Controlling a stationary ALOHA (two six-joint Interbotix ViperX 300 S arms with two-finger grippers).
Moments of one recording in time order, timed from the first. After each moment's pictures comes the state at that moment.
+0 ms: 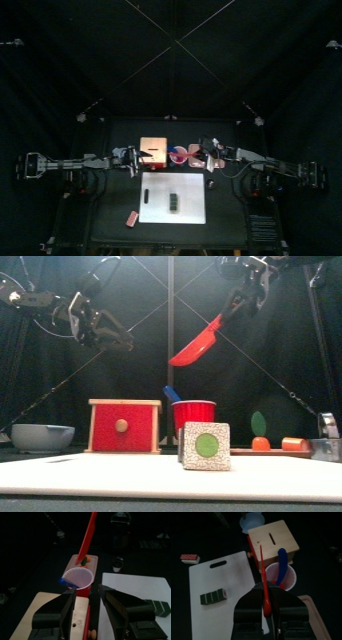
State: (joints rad) left arm 0.17 -0.49 1.00 0.14 -0.32 0.00; right arm -0.23 -0.61 0.66 0.01 0.47 0.07
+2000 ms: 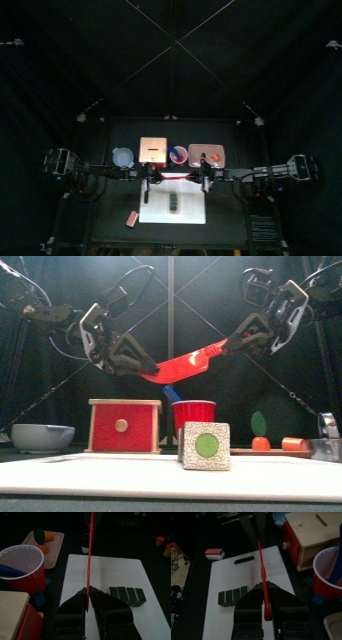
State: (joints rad) left arm 0.01 -0.10 0.92 -0.07 -0.48 0.01; right arm 0.00 -0.40 1.00 0.12 -0.21 0.12
